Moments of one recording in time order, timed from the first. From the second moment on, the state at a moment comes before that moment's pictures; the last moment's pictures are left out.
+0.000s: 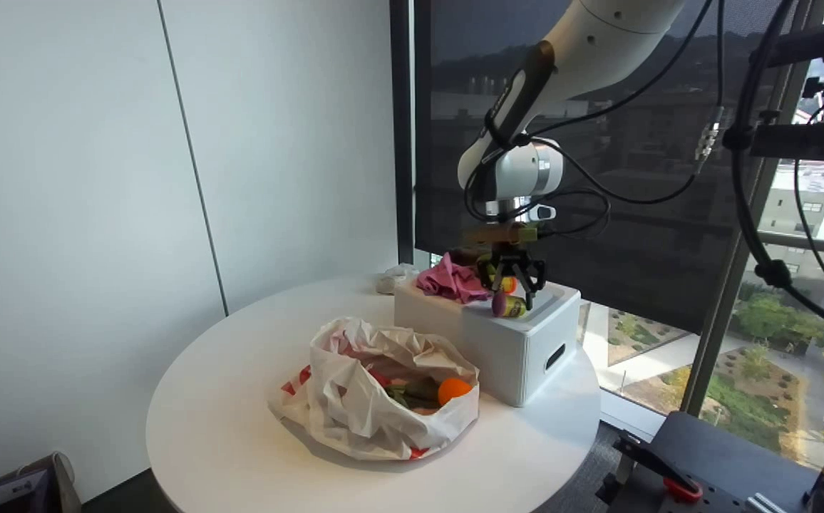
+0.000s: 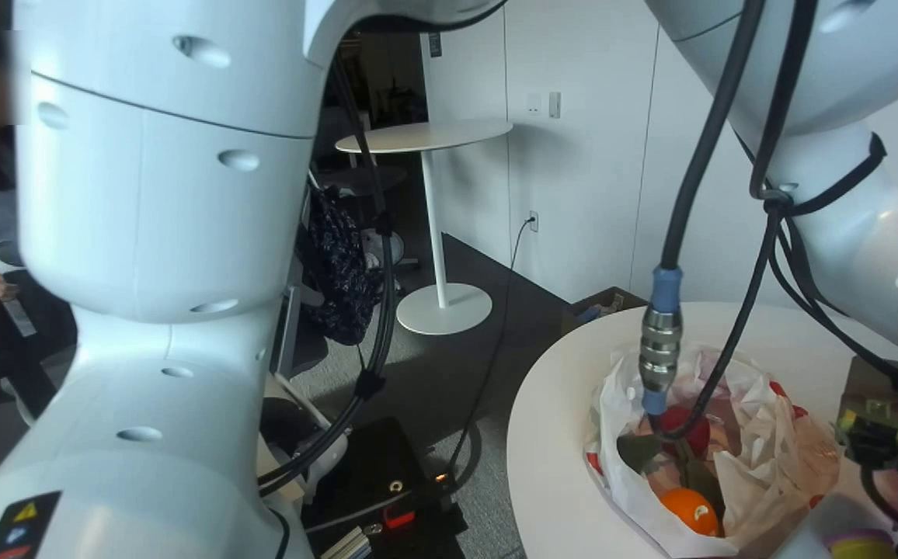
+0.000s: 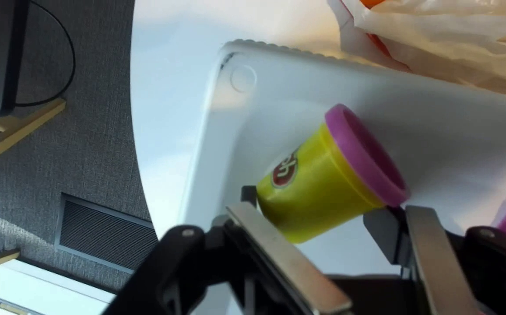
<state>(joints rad) -0.11 0.39 -0.26 -2.04 0.09 2.22 0.79</state>
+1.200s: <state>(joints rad) -0.01 0.36 -0.12 -2.01 0.07 2.05 0.72</state>
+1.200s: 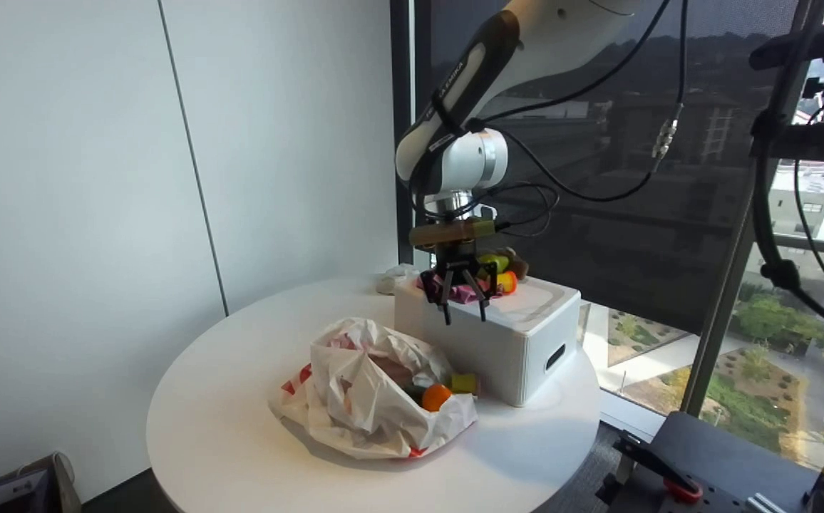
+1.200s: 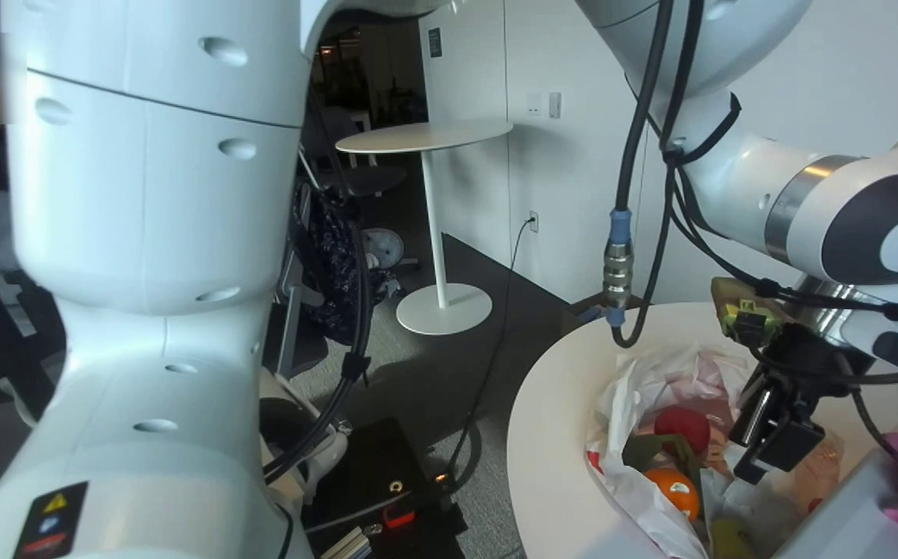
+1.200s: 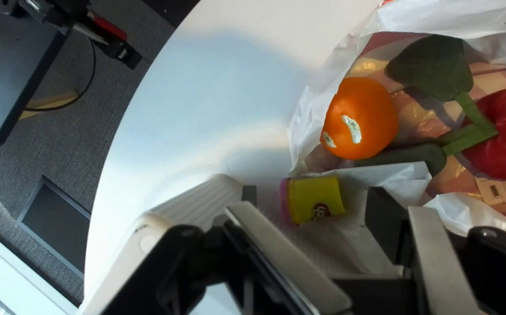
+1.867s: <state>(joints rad) -0.08 0.53 -0.11 -1.97 0.23 2.19 0.53</state>
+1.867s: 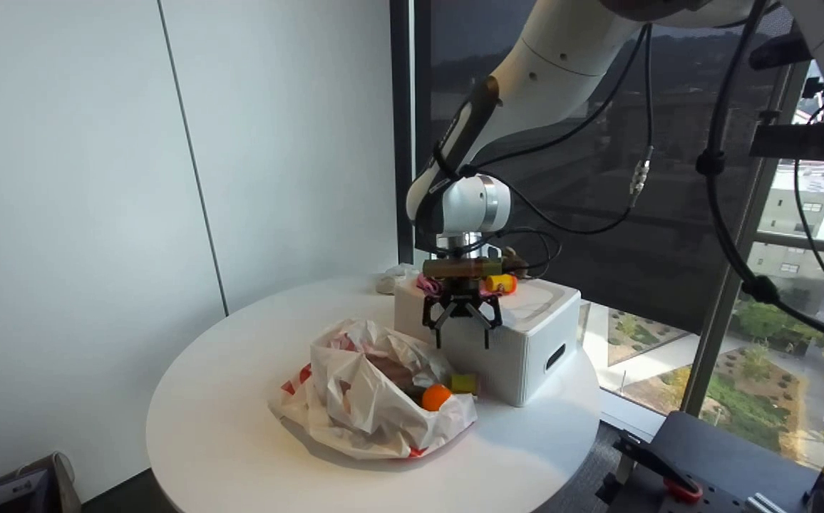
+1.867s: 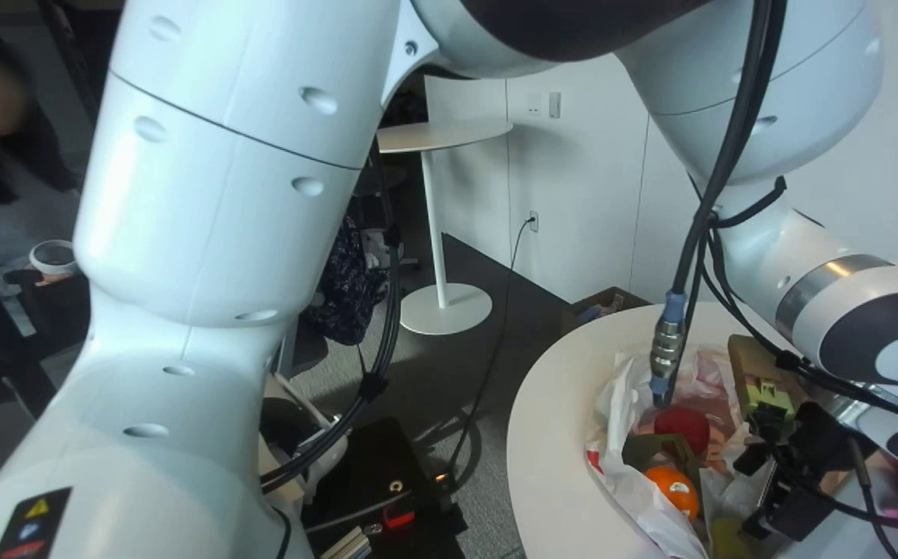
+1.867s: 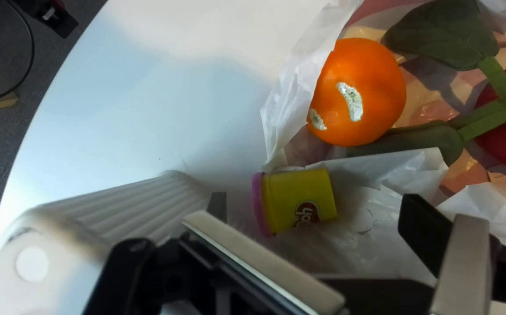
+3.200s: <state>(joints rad) -0.04 0.54 -0.10 -2.15 0.21 2.42 0.36</state>
